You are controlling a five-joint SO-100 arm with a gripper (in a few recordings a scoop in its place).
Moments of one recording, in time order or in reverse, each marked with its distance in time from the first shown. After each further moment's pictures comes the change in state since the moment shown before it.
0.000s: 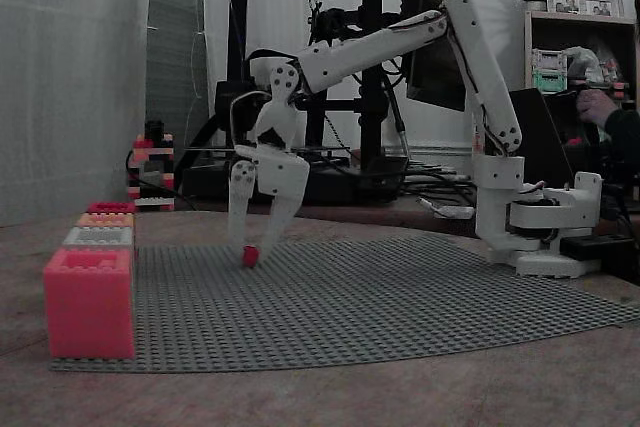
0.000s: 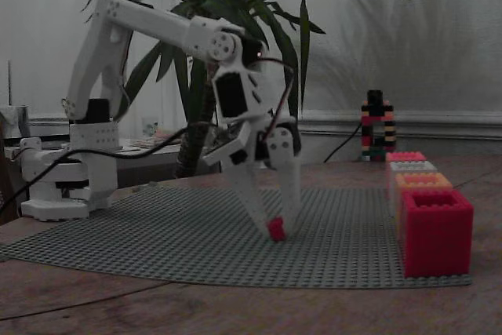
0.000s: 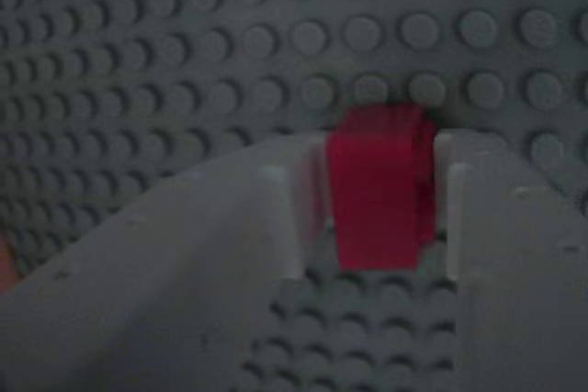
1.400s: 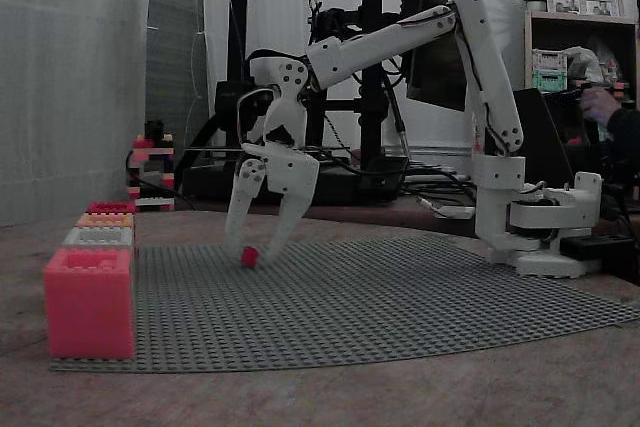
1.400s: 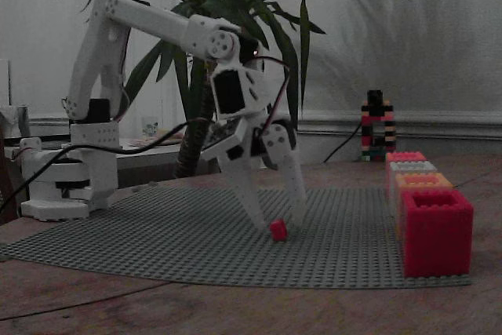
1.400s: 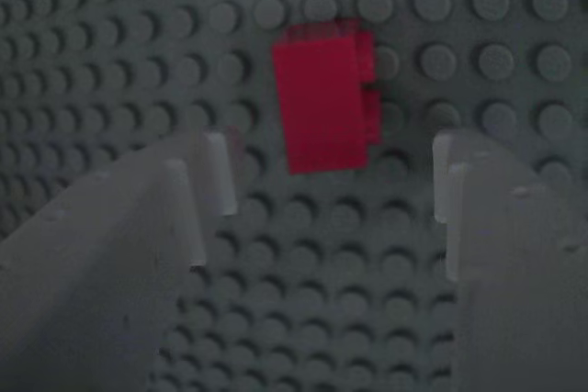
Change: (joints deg) arm -2.1 4.2 5.6 1.1 1.1
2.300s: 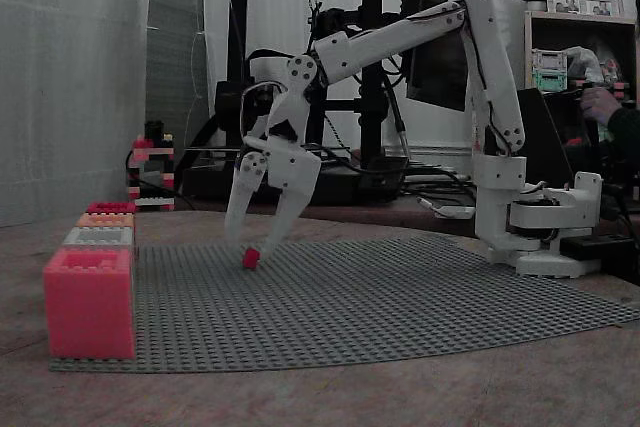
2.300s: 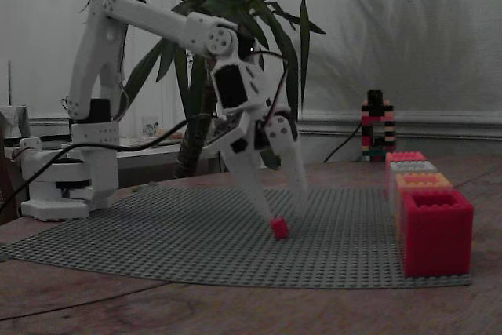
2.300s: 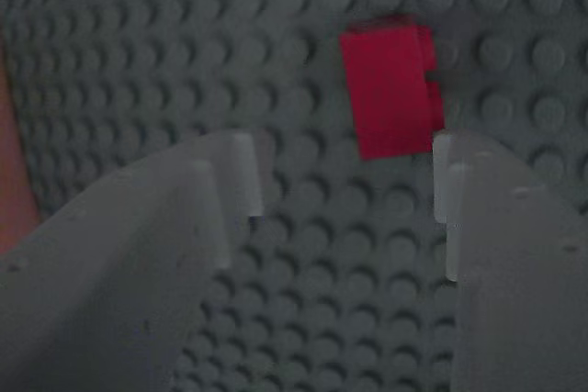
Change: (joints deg) arm -2.0 2.9 3.3 -4.0 1.0
